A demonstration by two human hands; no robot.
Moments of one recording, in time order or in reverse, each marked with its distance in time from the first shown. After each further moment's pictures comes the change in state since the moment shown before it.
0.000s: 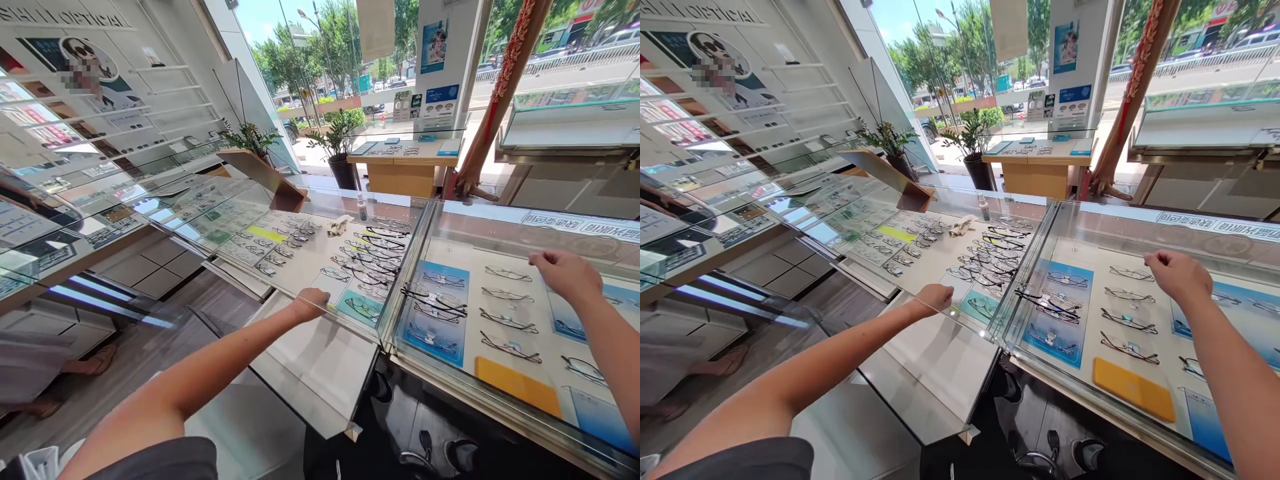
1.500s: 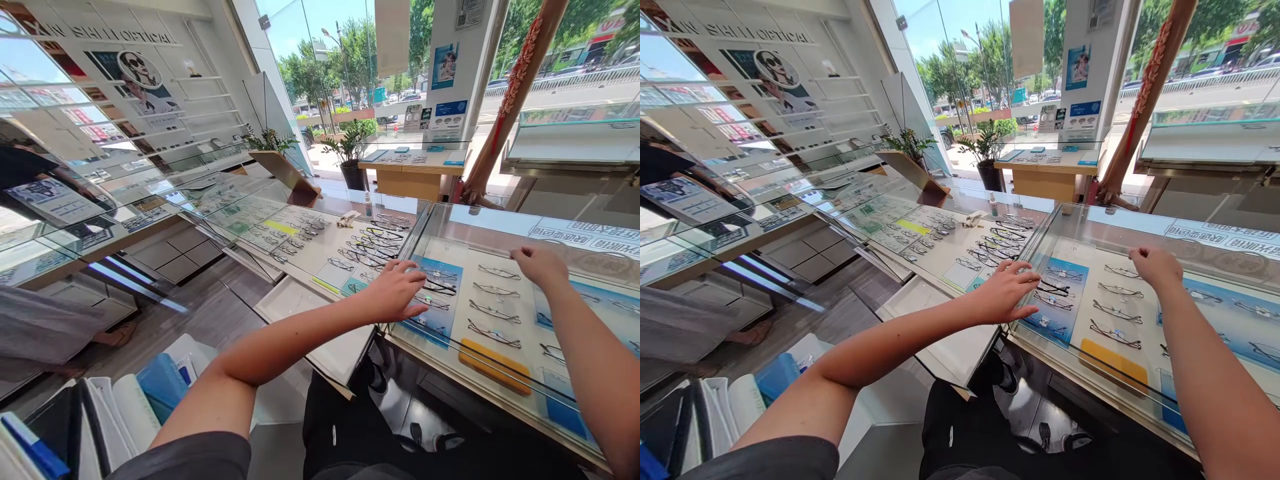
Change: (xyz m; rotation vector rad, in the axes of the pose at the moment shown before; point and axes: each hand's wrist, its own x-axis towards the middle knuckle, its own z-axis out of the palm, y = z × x) left_hand -0.091 0.230 -0.149 -0.009 0.508 0.649; right_hand 0.003 0.001 -0.002 0.029 -0.053 -0.102
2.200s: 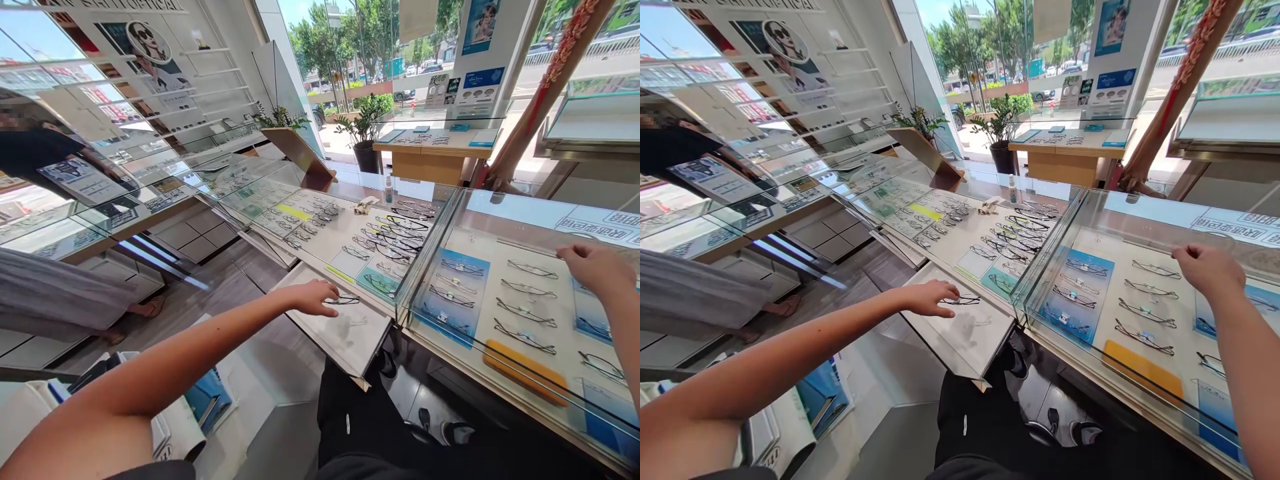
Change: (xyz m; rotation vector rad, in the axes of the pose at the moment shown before) left_hand -0.204 -0.135 0.036 -0.352 -0.657 -0.385; right_hand 0.011 0.009 0.006 -0.054 0.042 0.075
